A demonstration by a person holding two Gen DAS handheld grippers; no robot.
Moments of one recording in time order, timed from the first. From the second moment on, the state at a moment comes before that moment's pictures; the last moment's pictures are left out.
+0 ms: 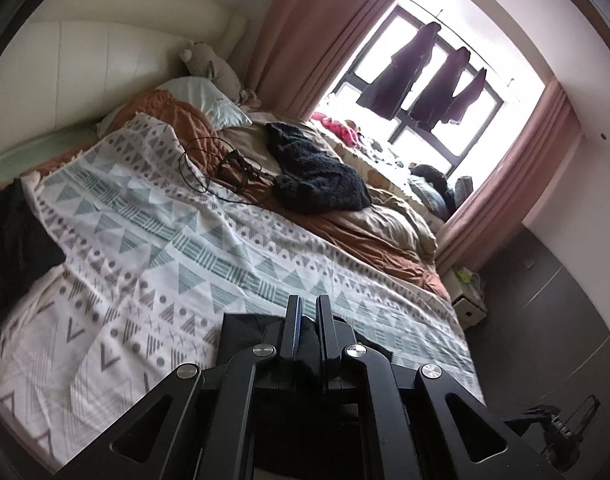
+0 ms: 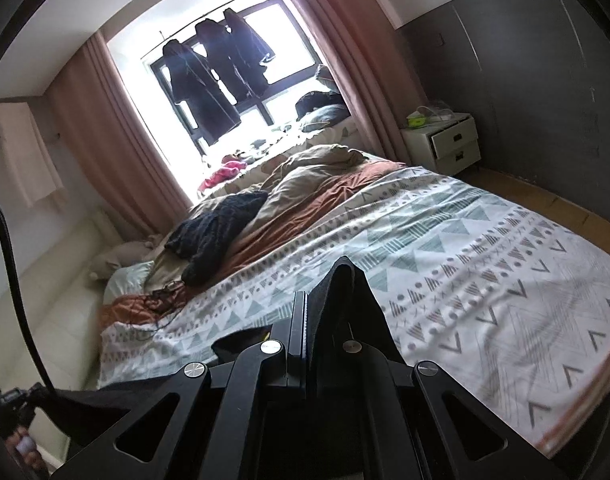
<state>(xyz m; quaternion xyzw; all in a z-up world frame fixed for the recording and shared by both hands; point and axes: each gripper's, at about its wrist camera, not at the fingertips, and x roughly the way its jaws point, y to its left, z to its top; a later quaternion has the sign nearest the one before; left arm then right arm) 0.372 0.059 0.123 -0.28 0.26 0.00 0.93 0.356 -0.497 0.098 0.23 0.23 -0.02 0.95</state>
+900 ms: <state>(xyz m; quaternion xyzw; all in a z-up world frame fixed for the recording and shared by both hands) 0.577 0.069 -0.032 -0.22 0.39 0.08 0.89 0.573 -0.482 -0.039 0.17 0.34 -0.04 0.92</state>
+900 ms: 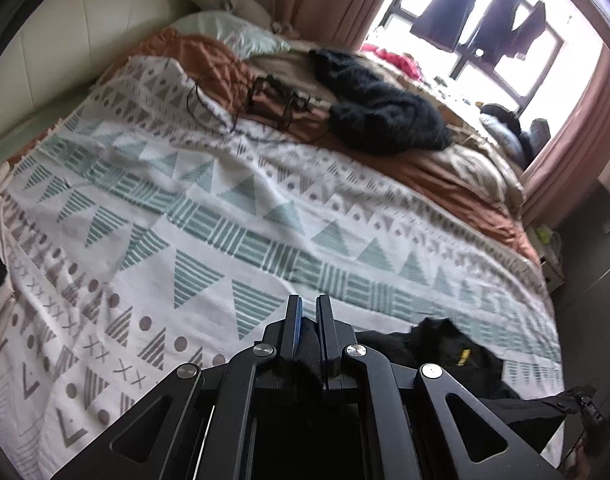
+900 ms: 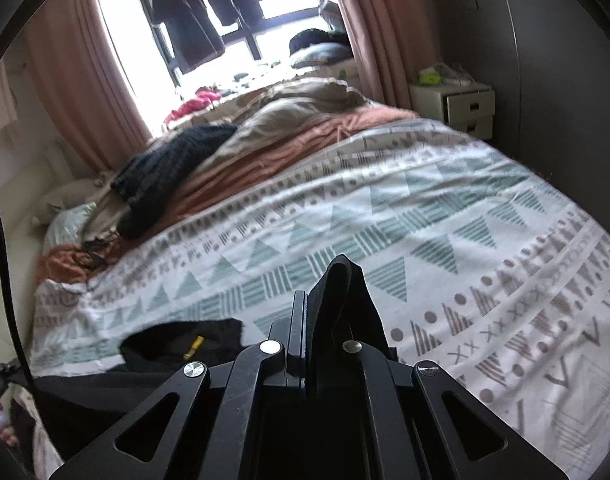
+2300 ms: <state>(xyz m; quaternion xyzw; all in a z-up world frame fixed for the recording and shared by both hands) 0.470 0.066 -0.143 -0.17 0.50 0.02 0.85 0.472 -0.526 -0.154 0.16 0.49 0.00 0.86</state>
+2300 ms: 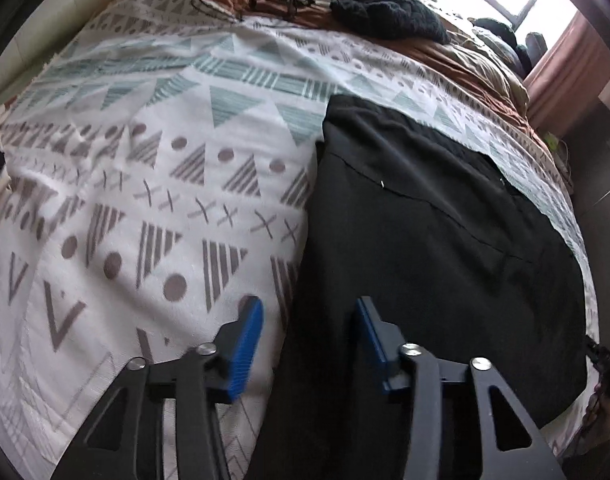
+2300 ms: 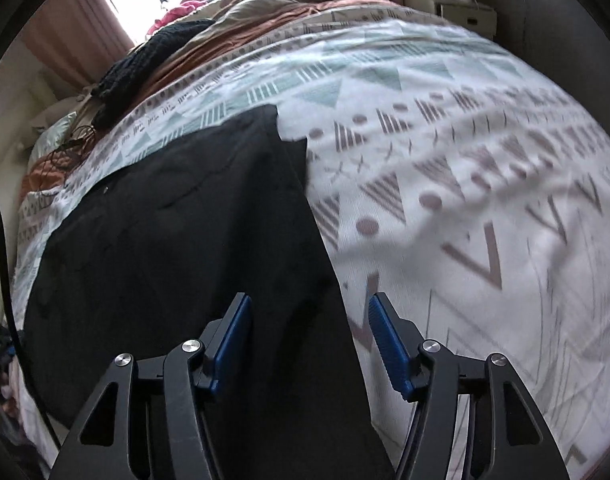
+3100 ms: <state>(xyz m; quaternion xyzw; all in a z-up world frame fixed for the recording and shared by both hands) 0.527 0.056 -0.145 -0.15 0.49 0.03 0.86 0.491 -0.538 -0.148 0.18 0.45 0.00 0.87</state>
